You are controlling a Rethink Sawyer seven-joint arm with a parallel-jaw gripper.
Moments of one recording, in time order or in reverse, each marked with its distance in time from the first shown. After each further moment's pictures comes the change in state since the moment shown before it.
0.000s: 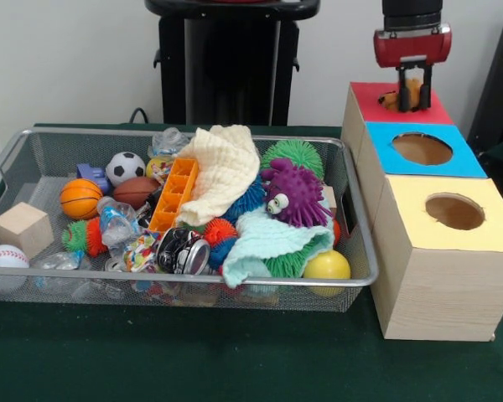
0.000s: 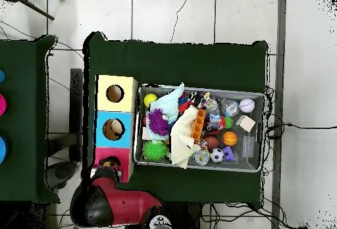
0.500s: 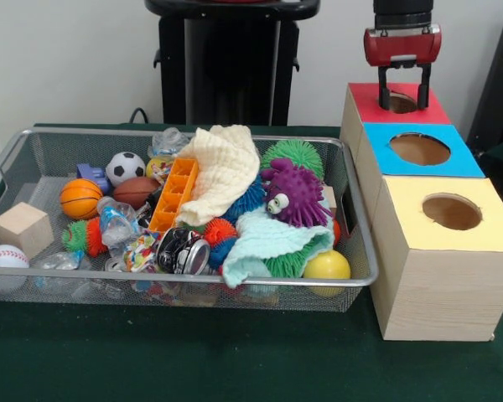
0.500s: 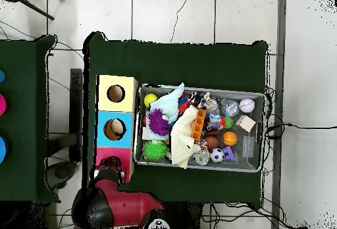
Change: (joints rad) arm 0.042 -0.001 -0.069 -0.021 -0.051 0.000 0.000
